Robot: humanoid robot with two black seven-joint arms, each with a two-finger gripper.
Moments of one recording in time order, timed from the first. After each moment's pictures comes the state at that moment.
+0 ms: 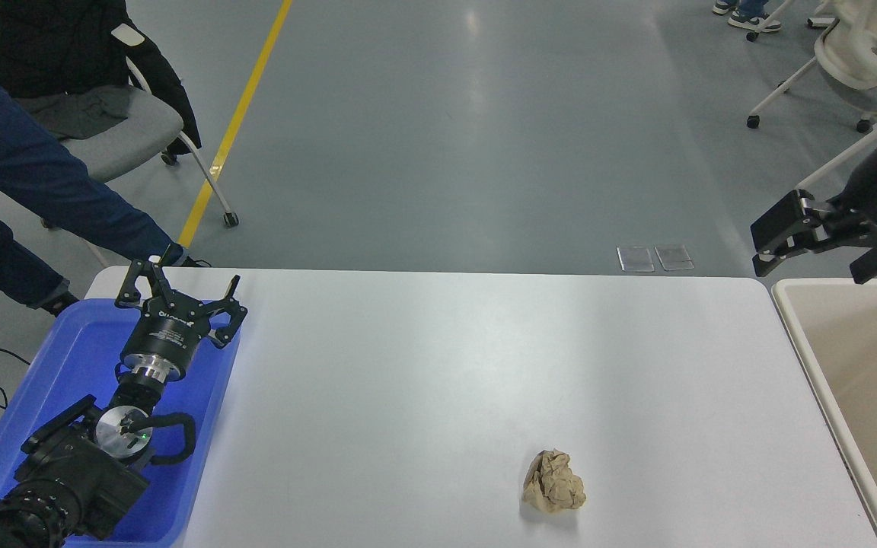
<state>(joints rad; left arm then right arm) -0.63 0.16 -0.86 -0.20 -0.21 -0.79 -0.29 2.35 -0.43 -1.53 1.38 -0.28 0.79 0.13</state>
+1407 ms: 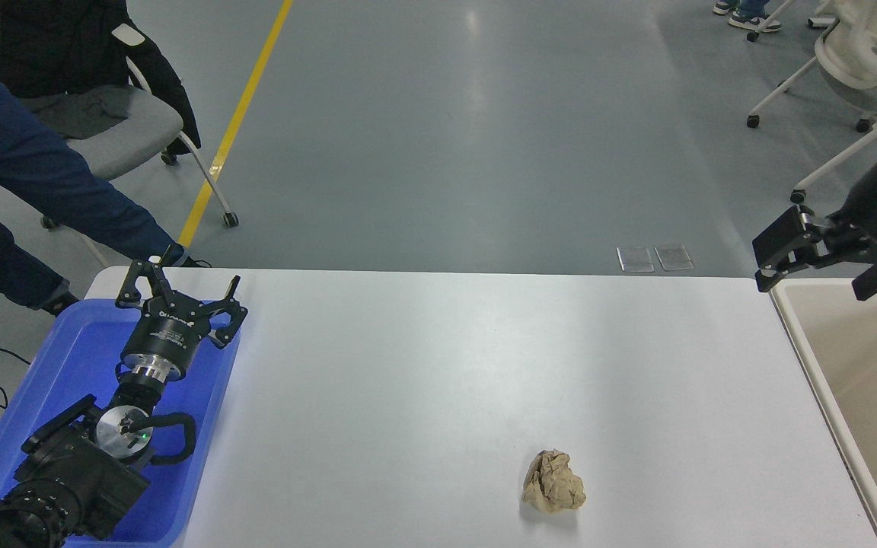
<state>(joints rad) -0.63 0.16 -0.86 -0.20 -0.21 -0.79 -0.29 2.30 -0.44 -1.53 1.38 -0.28 0.79 0.14</state>
